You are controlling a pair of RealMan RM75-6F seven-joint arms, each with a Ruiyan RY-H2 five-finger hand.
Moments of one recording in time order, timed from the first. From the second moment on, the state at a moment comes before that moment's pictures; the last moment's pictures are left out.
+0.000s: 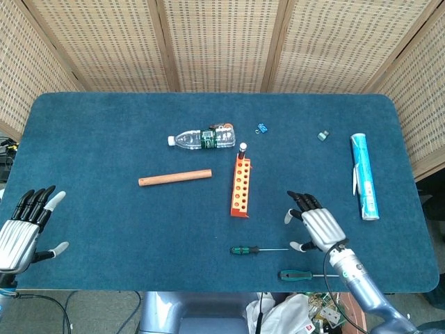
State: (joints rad) left arm -0.14 -1.12 0.01 -1.58 1.67 1.55 -0.02; right arm 0.48 -1.27 0.04 -1.77 -1.33 1.06 -0.14
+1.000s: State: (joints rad) left arm -0.14 -1.12 0.00 -1.58 1.65 1.53 -0.02; right arm 0.58 -1.56 0.05 -1.67 -1.20 0.95 -0.40
